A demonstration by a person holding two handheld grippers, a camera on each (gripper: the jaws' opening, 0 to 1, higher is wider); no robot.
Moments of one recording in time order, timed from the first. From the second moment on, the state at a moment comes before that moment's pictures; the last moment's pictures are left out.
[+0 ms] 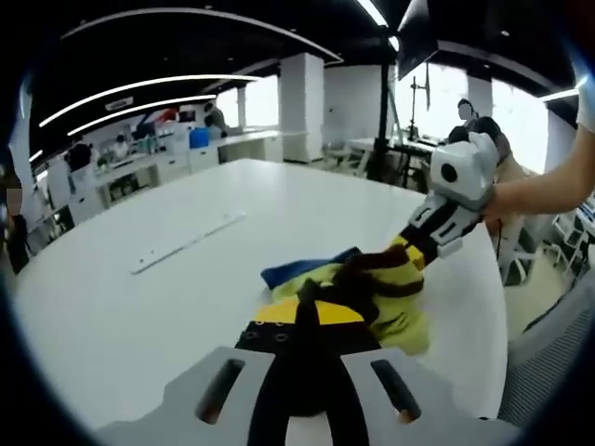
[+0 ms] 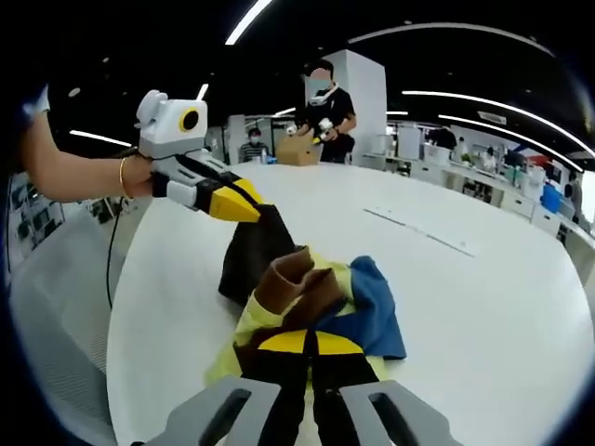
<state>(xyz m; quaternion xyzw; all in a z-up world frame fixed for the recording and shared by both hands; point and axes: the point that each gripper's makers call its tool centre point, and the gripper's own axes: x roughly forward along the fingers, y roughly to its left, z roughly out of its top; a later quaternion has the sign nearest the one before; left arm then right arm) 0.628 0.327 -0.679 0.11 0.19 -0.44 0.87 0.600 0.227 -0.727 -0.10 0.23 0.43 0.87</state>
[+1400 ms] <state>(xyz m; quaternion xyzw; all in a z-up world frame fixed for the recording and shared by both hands) 0.709 0.430 -0.614 -0.10 0.09 -0.25 0.96 0.699 0.173 -0.653 -0.03 0.17 0.30 0.94</state>
